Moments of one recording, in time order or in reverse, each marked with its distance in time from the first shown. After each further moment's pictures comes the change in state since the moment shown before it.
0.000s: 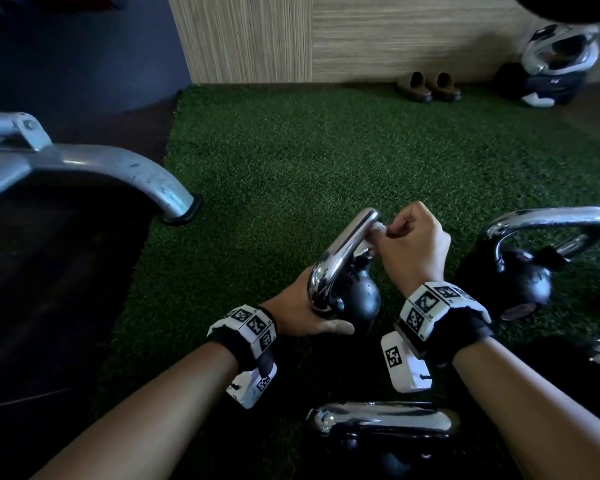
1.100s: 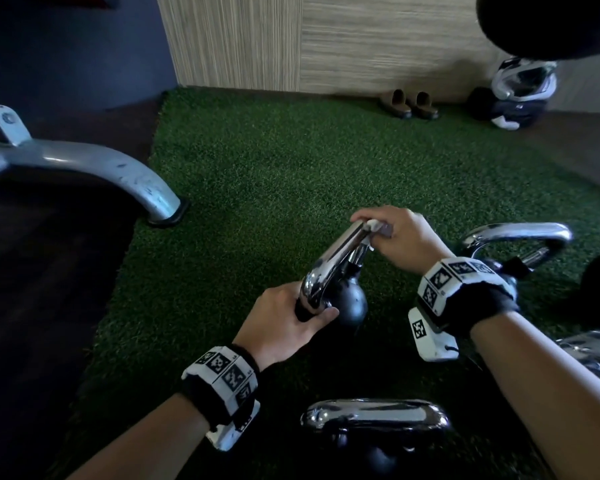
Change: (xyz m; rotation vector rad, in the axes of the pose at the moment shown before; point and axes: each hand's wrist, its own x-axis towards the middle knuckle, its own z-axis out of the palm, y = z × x) left_hand -0.039 0.003 0.008 0.304 0.432 0.119; right_hand 0.038 -0.023 -0.034 -0.297 -0.624 -0.321
